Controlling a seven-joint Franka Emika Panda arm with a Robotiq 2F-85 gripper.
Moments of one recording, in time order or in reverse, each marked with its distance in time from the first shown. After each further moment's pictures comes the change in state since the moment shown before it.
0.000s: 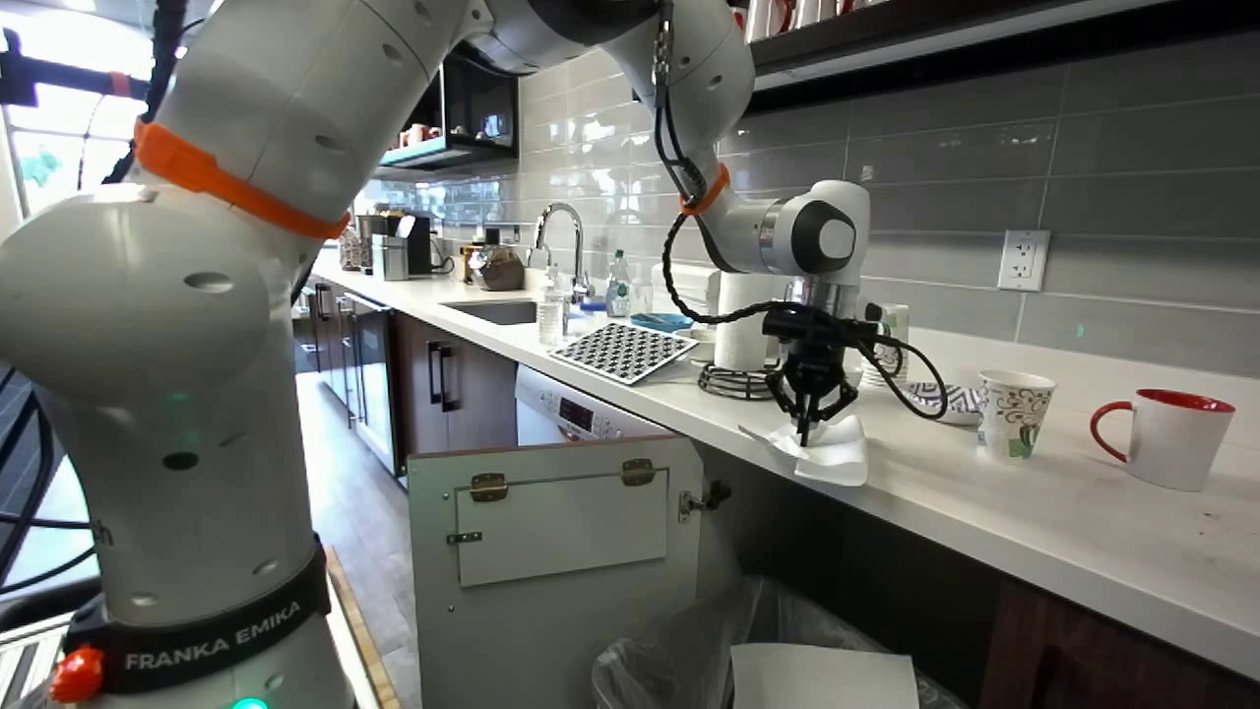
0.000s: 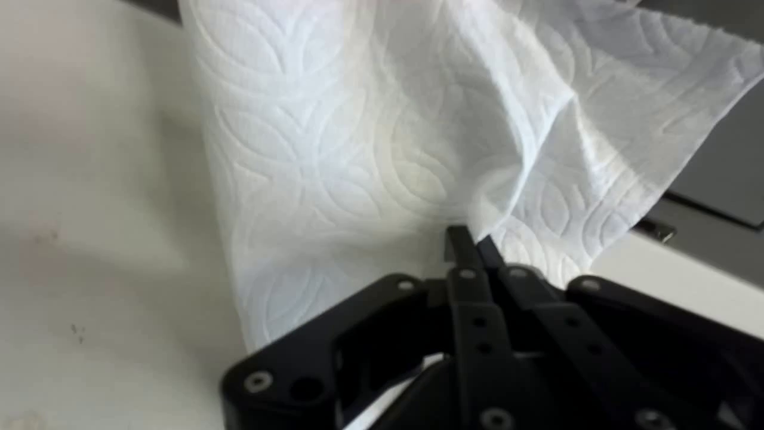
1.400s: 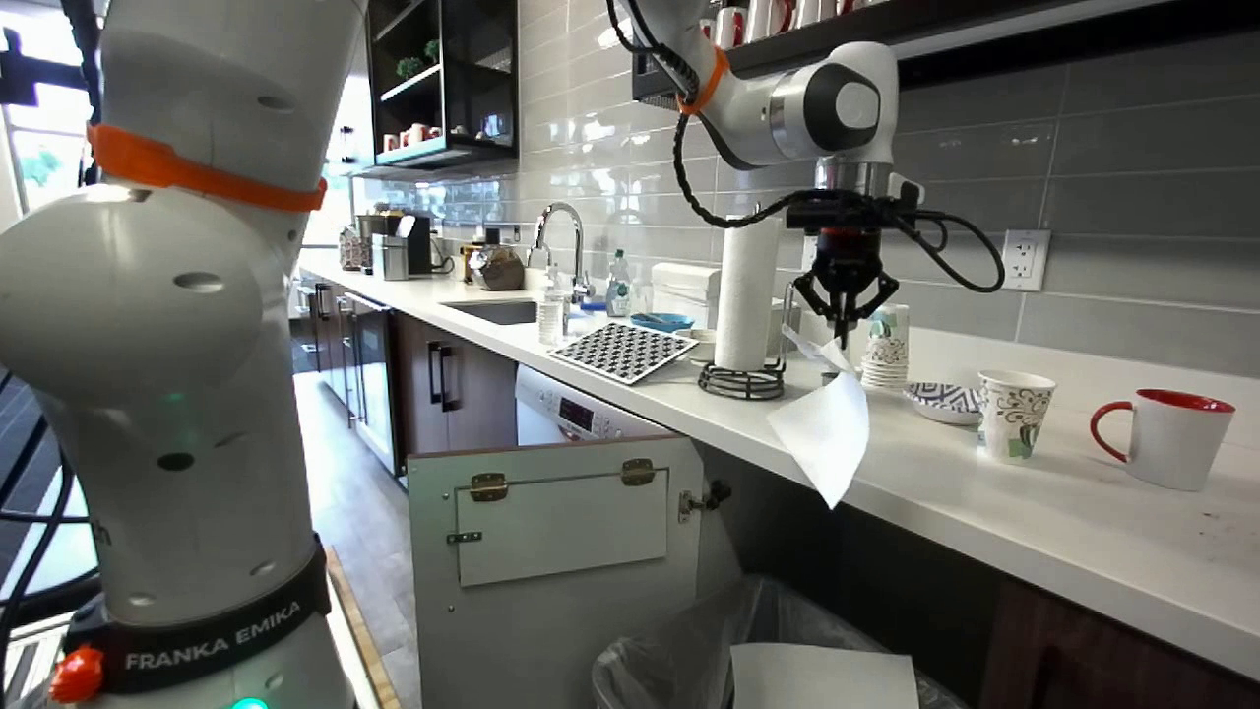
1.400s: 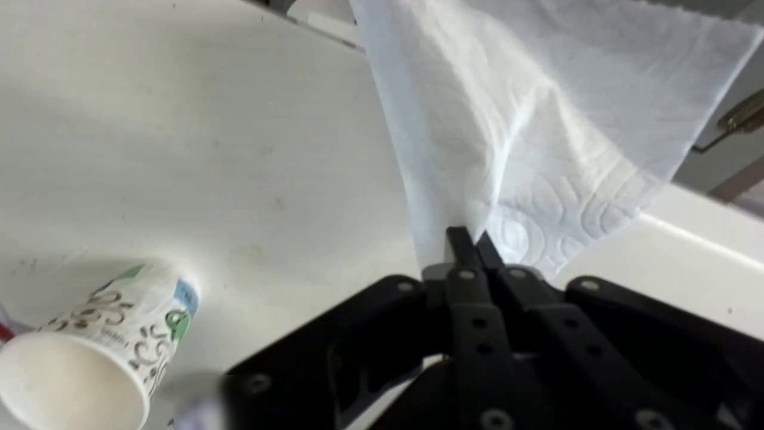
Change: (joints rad) arm -0.028 -0.251 -0.033 -0.023 0.040 -0.048 -0.049
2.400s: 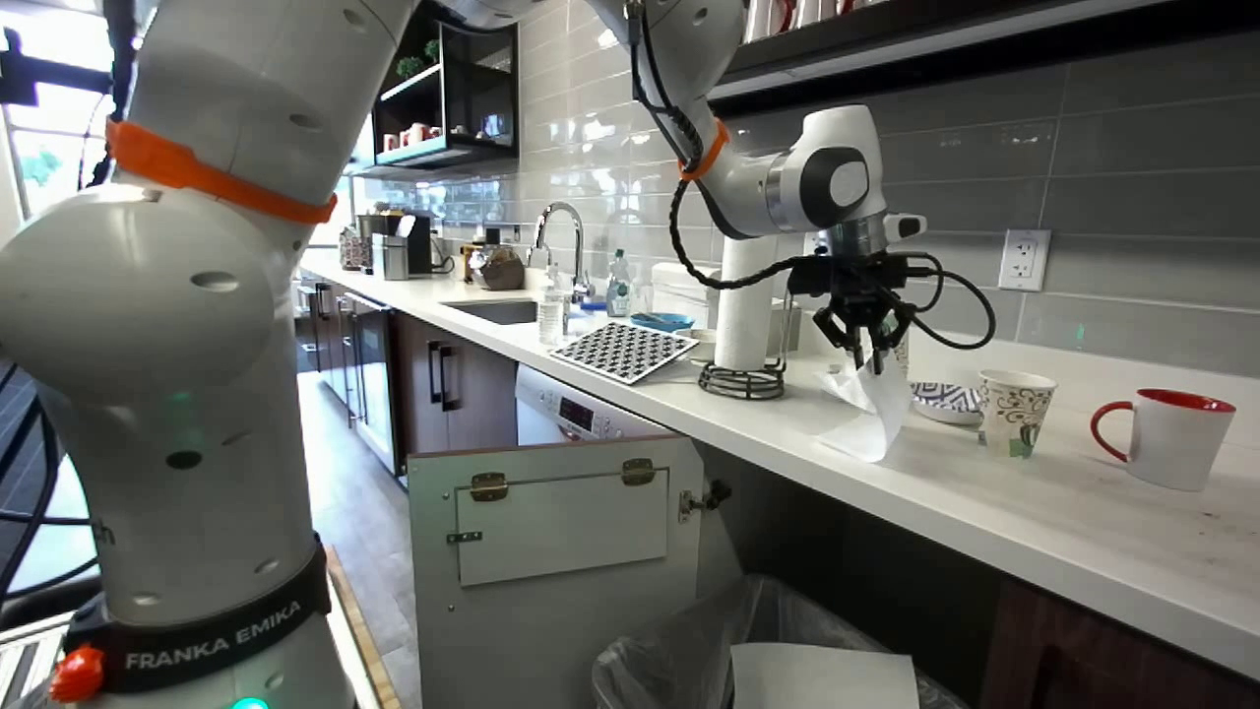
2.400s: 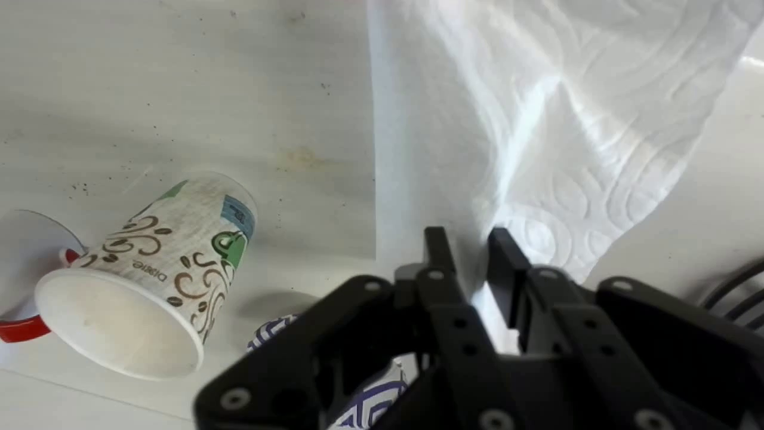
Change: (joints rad) arm 0.045 0.121 -0.034 -0.043 -0.076 0.427 0.213
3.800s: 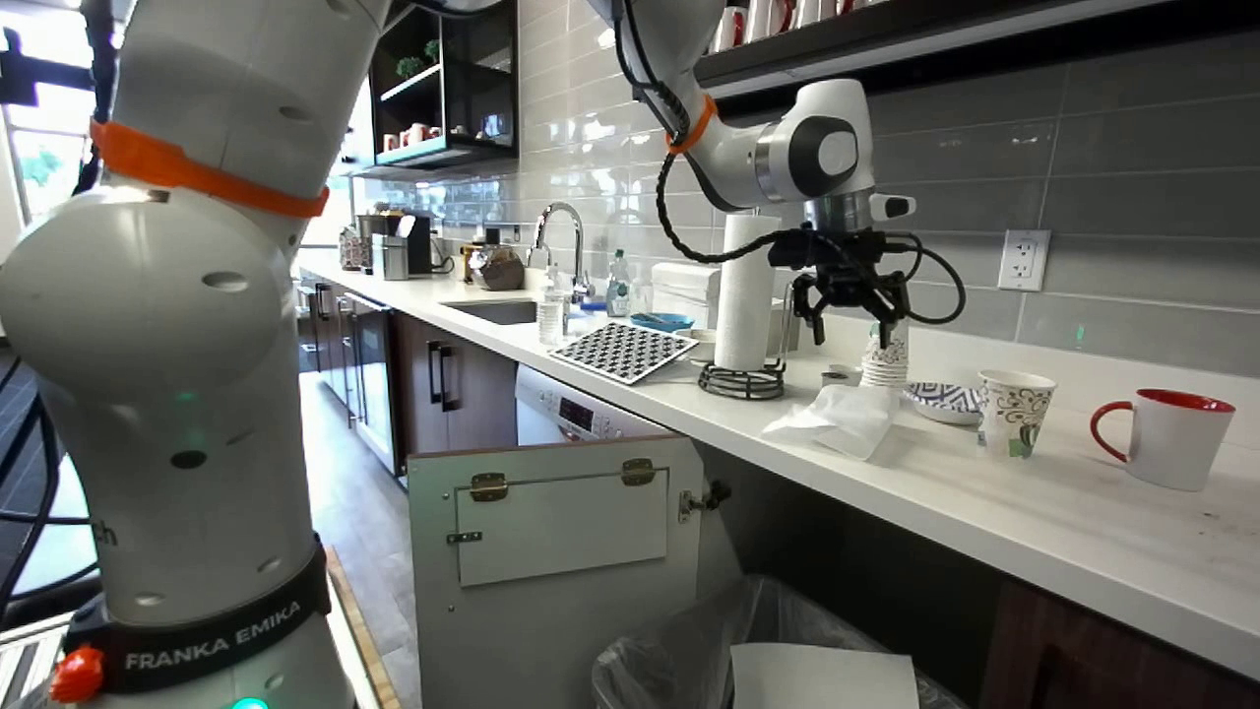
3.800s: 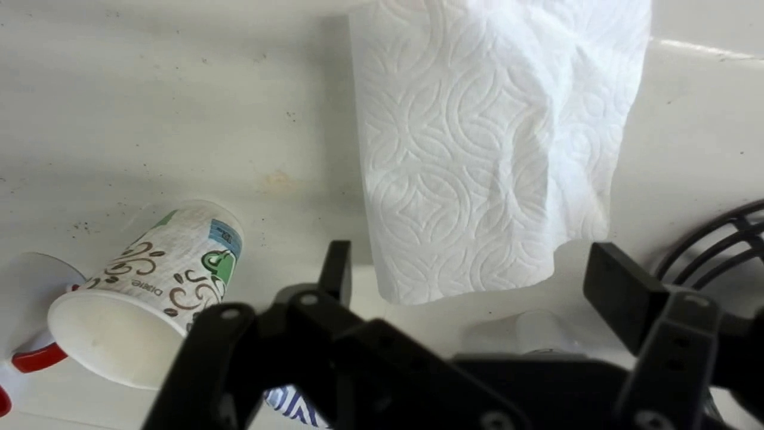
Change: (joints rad) arm 0.030 -0.063 -0.004 0.002 0.029 -0.124 0.089
